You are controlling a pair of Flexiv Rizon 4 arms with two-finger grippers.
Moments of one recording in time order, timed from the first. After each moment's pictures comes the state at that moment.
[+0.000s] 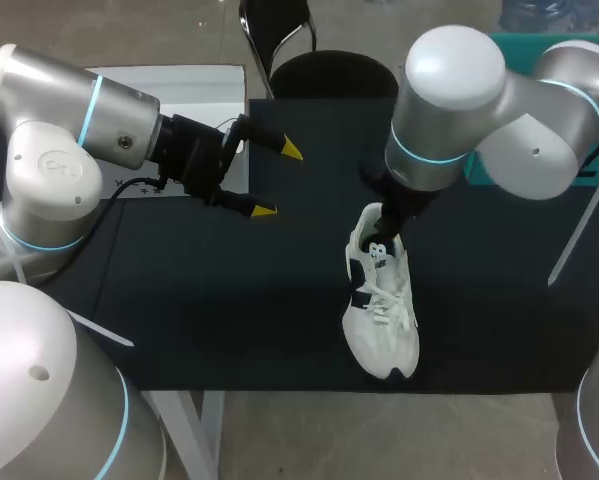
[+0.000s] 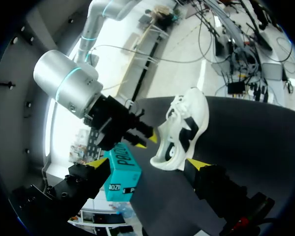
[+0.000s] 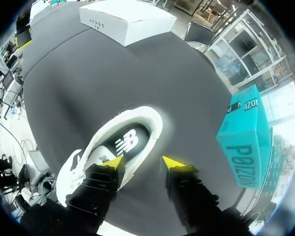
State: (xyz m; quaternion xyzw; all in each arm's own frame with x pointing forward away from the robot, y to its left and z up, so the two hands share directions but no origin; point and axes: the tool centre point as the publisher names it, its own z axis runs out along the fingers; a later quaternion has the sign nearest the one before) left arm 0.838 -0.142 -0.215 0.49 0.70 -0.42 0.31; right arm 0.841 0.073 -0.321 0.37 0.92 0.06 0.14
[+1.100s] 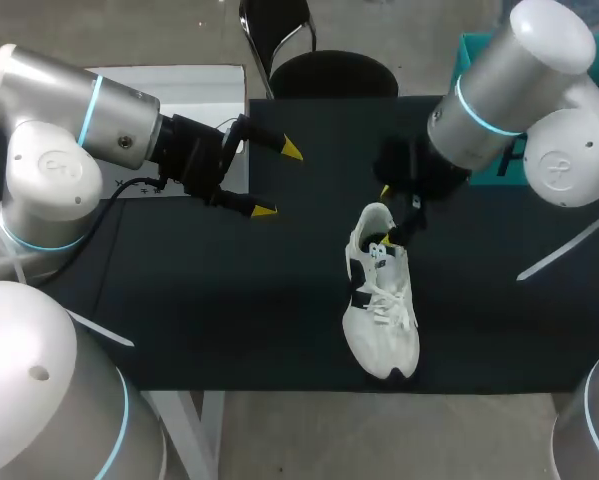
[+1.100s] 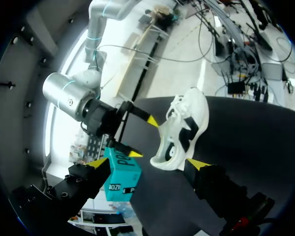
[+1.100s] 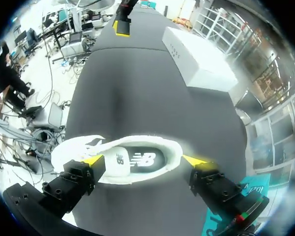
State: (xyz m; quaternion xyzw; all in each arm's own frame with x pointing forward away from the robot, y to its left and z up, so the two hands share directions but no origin) left arm 0.838 -0.142 -0.215 0.49 0.70 -0.42 0.31; right arm 0.841 0.092 -0.301 0.03 0.98 0.19 0.08
